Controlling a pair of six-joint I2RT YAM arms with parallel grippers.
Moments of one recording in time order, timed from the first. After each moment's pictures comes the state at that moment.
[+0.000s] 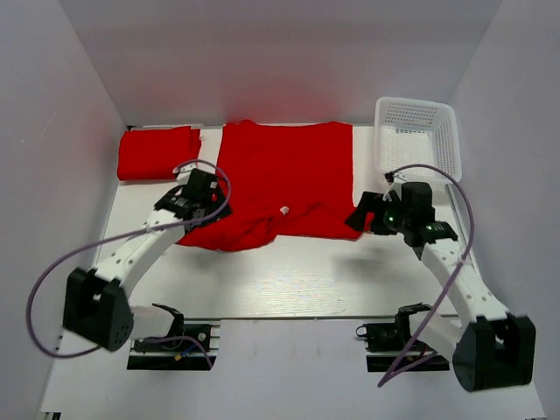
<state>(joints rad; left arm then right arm) -0.40 1.21 0.93 -0.70 -0.38 -0.75 0.16 0.96 0.68 -0.37 -0.39 0.32</state>
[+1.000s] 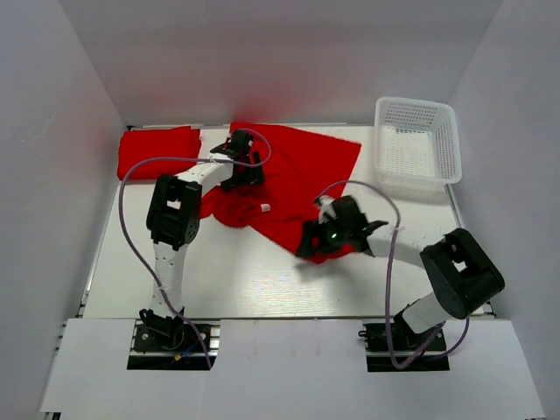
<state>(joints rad) -0.37 2.17 1.64 -0.53 -0.16 -0.50 0.53 1.51 0.67 0.00 -0.42 0.34</state>
